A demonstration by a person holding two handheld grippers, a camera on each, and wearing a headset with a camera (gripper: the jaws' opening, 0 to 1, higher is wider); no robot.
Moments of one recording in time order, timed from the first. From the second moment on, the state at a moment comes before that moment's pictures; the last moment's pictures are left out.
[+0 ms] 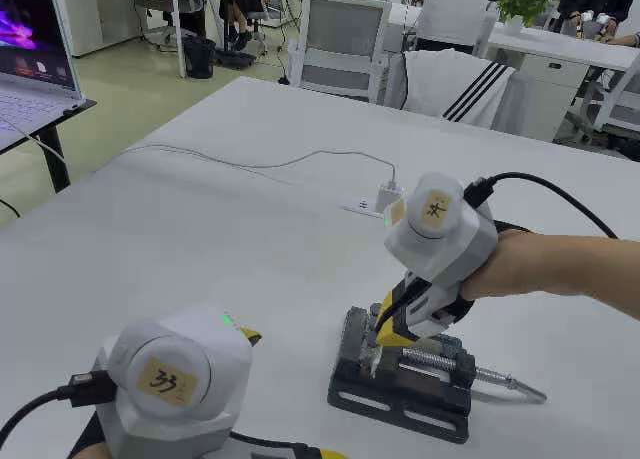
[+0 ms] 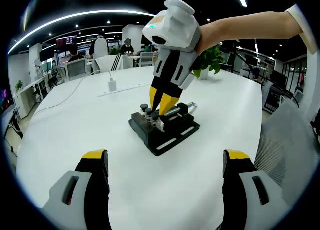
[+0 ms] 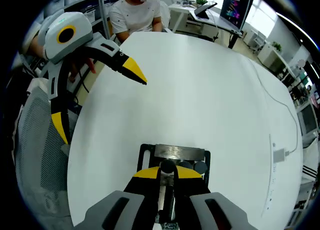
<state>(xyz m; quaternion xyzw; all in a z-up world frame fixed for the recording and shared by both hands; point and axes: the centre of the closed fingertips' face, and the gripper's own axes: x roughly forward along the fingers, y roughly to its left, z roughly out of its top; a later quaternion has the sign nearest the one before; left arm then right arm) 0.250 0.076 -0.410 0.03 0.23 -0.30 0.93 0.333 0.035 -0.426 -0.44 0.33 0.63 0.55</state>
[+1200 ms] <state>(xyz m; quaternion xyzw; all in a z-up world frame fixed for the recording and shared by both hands) 0.256 0.079 -0.425 0.04 0.26 -0.32 0.91 0.306 -0.072 -0.433 -0.23 0.32 0.54 0.74</state>
